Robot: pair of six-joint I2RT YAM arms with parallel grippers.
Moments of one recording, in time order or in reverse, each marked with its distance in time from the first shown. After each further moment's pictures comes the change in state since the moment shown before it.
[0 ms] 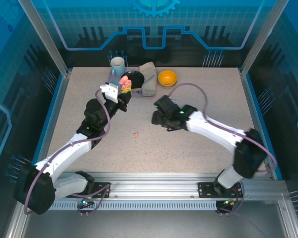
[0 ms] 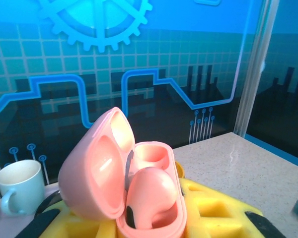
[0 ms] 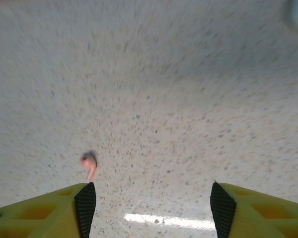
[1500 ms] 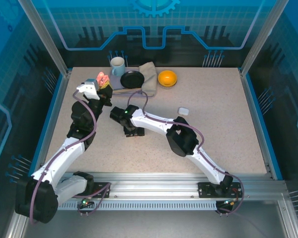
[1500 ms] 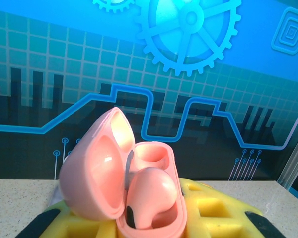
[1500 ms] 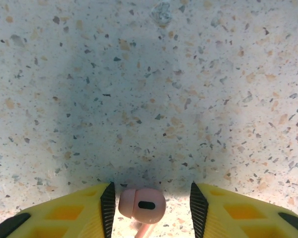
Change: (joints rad) left arm 0.175 -0.085 -0.058 0.037 -0.070 -0.179; right arm 0.173 0.822 0.850 -0.465 0.019 0.042
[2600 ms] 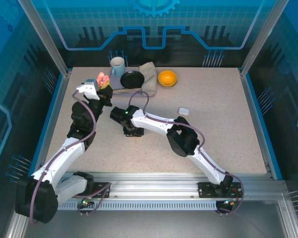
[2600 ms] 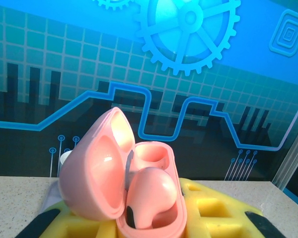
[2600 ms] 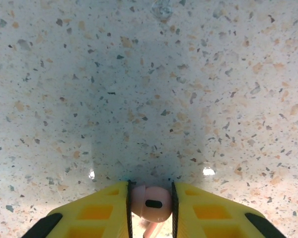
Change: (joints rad) left arm 0.000 0.000 -0.005 0.003 0.008 -0.024; right arm 0.001 -0.029 -0.055 0.051 -0.015 0.059
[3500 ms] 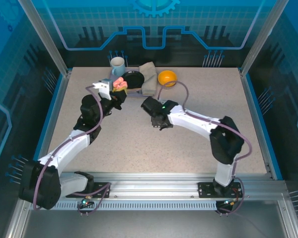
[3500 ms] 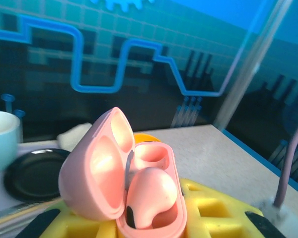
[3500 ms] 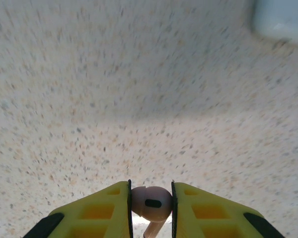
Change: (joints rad) left arm -0.054 0.163 0.063 -0.057 0.284 -0.020; right arm -0.182 -0.634 -0.673 0.272 0.172 -0.154
